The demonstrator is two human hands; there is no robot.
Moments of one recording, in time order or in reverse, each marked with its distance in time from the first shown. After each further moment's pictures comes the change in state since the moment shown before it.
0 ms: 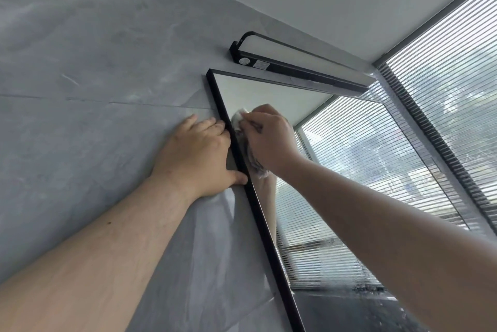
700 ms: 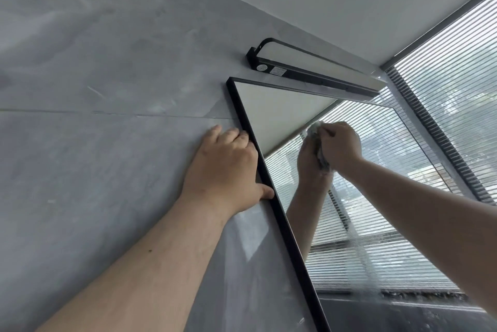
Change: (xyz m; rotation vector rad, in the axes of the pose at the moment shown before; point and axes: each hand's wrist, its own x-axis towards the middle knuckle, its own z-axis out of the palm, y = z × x) left_hand 0.001 -0.003 0.004 -0.073 0.067 0.014; right_hand 0.028 0.091 -0.031 -0.183 0.109 0.388
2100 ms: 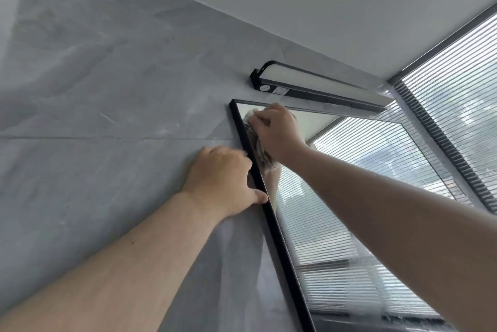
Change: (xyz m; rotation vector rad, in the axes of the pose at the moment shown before) left_hand 0.015 -0.011 -0.016 -0.047 -0.059 -0.043; right_hand -0.003 -0.126 0.026 0.142 -0.150 -0.374
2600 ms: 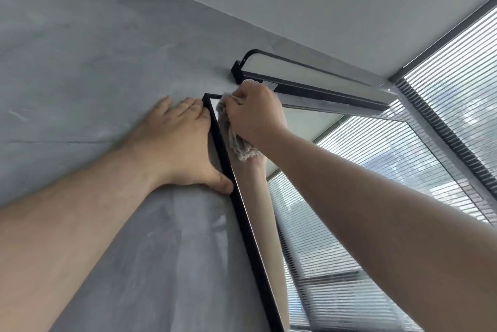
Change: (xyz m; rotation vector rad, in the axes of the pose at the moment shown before) left_hand 0.065 -0.034 0.001 0.235 -0.096 -0.070; right_hand 0.041 0.013 0.016 0.011 0.096 -0.014
